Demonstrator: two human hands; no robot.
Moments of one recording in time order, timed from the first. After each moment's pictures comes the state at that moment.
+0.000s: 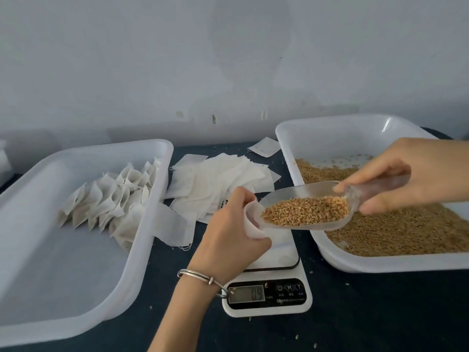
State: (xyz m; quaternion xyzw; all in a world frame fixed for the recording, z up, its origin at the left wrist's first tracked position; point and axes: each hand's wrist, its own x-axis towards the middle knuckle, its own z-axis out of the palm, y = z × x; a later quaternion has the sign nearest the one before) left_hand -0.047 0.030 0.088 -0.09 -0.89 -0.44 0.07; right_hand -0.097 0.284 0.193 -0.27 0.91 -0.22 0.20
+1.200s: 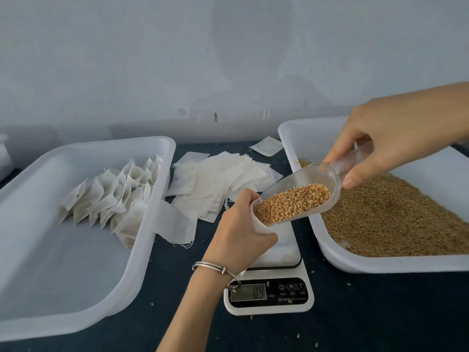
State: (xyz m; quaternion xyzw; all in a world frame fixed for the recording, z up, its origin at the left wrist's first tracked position) left_hand -0.060 0.037 0.073 -0.07 -0.88 -0.46 0.05; right_hand -0.117 0.237 0.238 -0.33 0.92 -0.03 0.20
